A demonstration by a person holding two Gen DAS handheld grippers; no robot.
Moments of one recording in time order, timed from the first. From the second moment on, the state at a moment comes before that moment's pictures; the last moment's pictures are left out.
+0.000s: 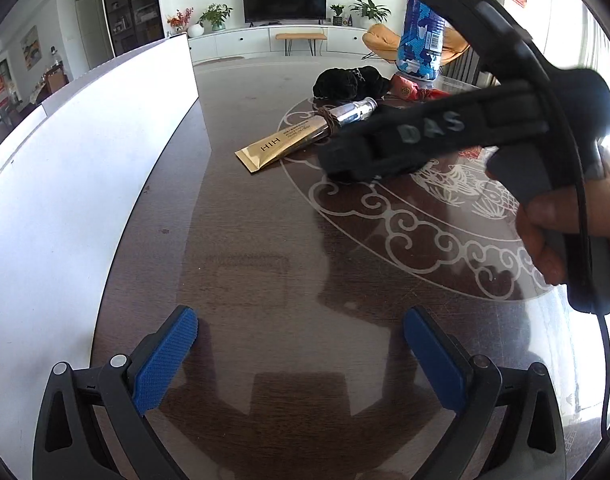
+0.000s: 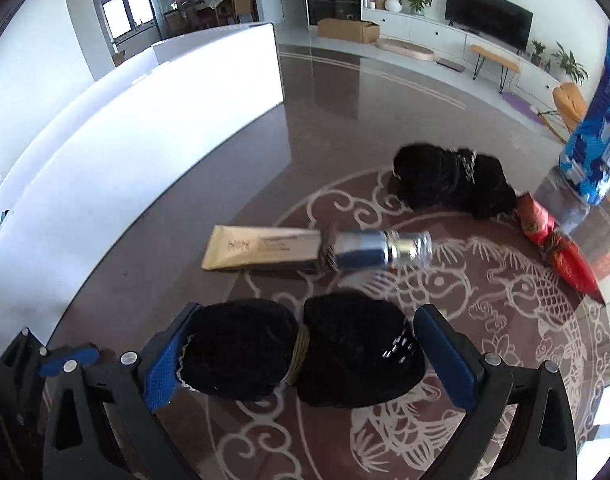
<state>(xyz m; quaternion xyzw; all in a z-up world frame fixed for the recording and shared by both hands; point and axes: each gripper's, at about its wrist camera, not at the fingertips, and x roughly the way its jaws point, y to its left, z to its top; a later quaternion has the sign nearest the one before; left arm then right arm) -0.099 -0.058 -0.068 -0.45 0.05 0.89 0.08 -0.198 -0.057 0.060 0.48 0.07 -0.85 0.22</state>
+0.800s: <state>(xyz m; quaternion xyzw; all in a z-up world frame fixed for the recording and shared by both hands) -0.272 -0.007 -0.062 -0.48 0.14 0.85 0.15 -0.022 0.090 0.052 0.46 0.05 -0.88 0.10</state>
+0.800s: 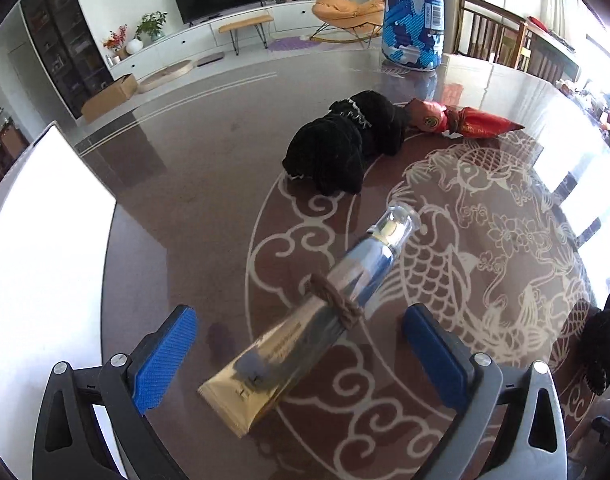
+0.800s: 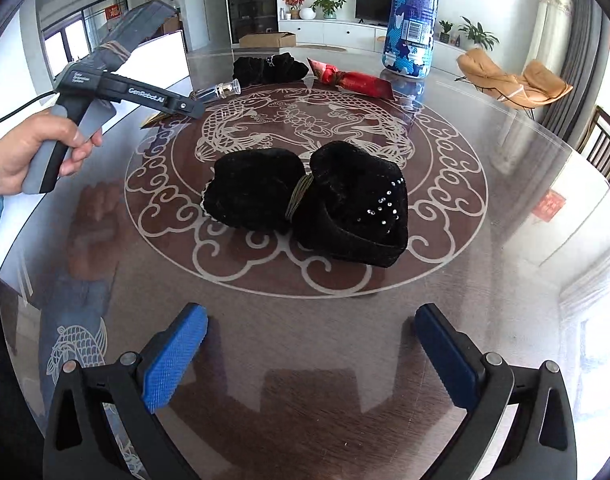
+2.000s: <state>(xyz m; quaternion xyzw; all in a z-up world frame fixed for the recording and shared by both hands) -0.292 0.005 -0.068 -0.48 0.11 0.85 0.19 -0.020 0.091 0.051 0.46 0.06 -0.88 0.10</state>
